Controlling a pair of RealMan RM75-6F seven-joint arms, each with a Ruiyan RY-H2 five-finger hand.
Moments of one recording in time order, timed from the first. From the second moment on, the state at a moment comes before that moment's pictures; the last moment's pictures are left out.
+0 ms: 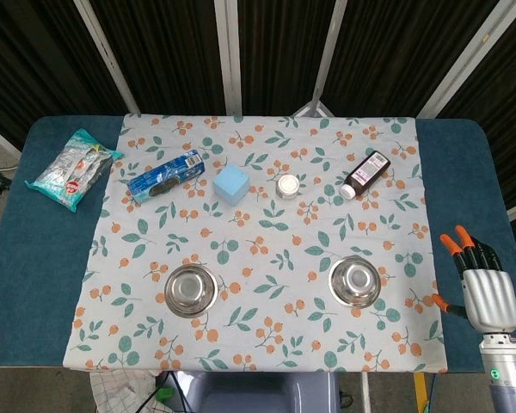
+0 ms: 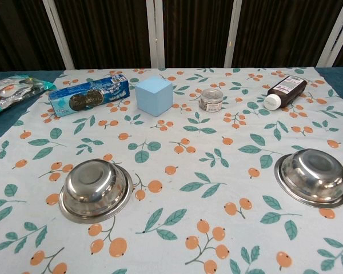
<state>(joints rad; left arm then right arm) 0.09 -1.00 -0.08 -1.75 1.45 1.70 0.12 0.13 -1.12 0.11 -1.72 -1.45 1.46 -0.17</state>
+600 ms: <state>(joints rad) 0.09 -1.02 -0.08 -1.72 1.49 1.71 0.11 0.12 -1.11 0.10 -1.75 -1.41 1.44 -0.17</state>
